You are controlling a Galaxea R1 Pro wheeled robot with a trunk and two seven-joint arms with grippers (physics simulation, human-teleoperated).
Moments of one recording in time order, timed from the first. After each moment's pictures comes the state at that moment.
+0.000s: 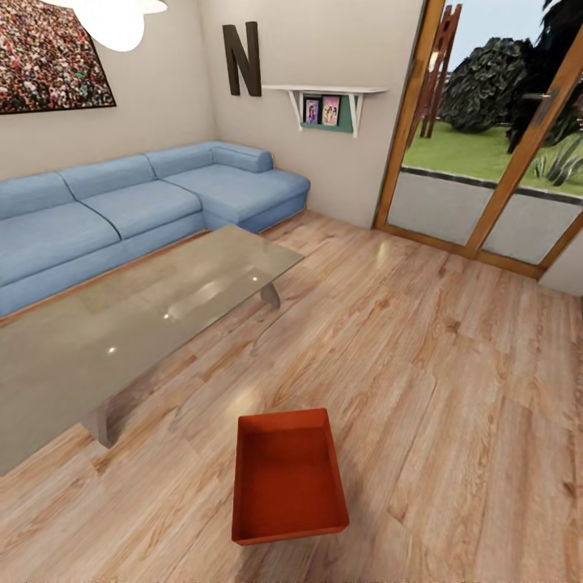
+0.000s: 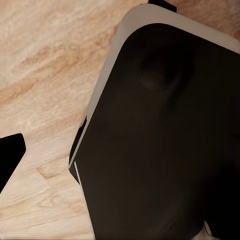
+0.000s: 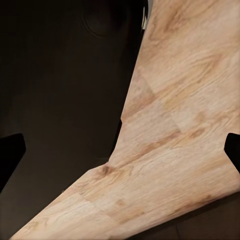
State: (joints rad) left arm -0.18 0.03 -0.02 -0.04 0.45 -0.04 0.04; right arm -0.12 -0.03 0.29 0.02 -0.04 -0.15 -0.06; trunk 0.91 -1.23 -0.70
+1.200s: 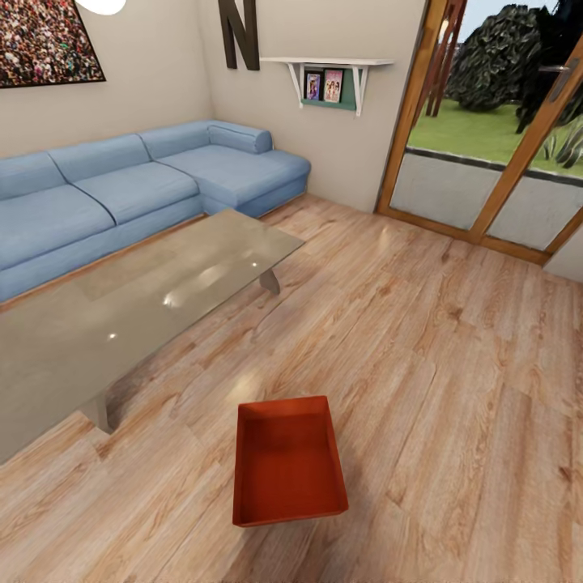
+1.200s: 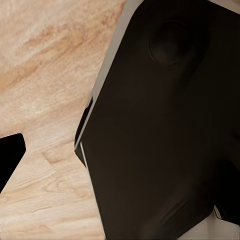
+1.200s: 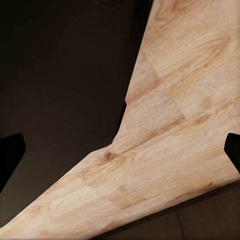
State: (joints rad) left arm -0.18 0.03 -0.02 -0.04 0.45 -0.04 0.04; right arm -0.12 -0.03 0.29 0.02 -0.04 -0.15 -0.06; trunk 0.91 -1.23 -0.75
